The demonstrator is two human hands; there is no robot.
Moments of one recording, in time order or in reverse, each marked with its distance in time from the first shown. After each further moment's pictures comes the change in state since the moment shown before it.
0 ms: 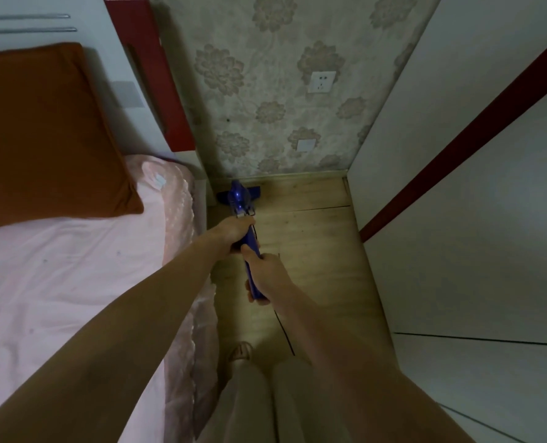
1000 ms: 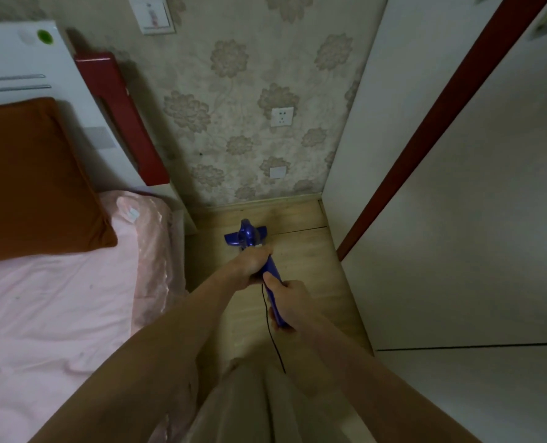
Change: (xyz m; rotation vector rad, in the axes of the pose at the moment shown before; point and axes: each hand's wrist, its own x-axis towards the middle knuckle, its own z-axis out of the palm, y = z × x) left_hand -0.031 0.002 0.121 0.124 -0.128 0.010; right_hand -0.054 0.028 -0.115 -0.022 0.116 0.016
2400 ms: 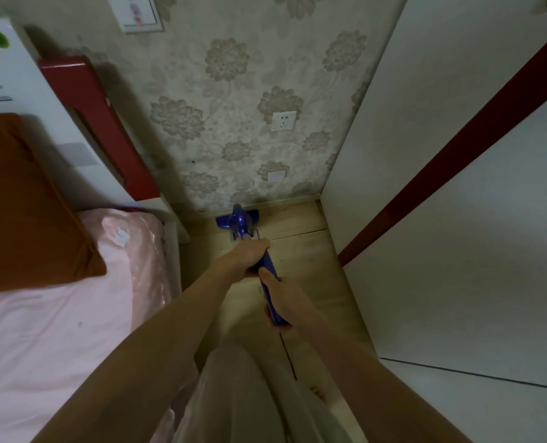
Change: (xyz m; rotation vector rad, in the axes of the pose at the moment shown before) left_hand 0.075 0.080 -0.063 0.033 -0.014 -0.040; right_hand 0.089 -0.087 0.028 0.011 -0.011 0.110
